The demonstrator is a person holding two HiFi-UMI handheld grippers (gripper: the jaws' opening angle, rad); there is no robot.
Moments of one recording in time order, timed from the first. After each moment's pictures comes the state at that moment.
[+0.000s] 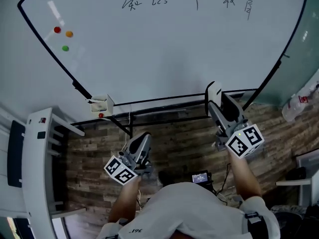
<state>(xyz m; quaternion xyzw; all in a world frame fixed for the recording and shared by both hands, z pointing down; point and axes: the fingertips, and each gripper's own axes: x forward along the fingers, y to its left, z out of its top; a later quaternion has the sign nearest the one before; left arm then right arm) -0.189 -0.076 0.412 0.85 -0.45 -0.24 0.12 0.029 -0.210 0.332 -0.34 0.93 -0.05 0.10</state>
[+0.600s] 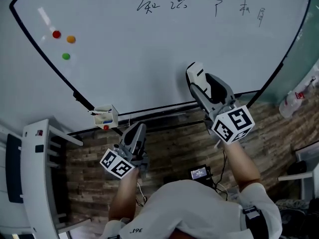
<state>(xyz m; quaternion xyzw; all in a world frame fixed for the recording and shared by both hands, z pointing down) -0.292 -0.142 0.387 0.85 -0.45 -0.25 0.10 -0.112 -0.260 0.280 -0.35 0.93 0.05 0.07</state>
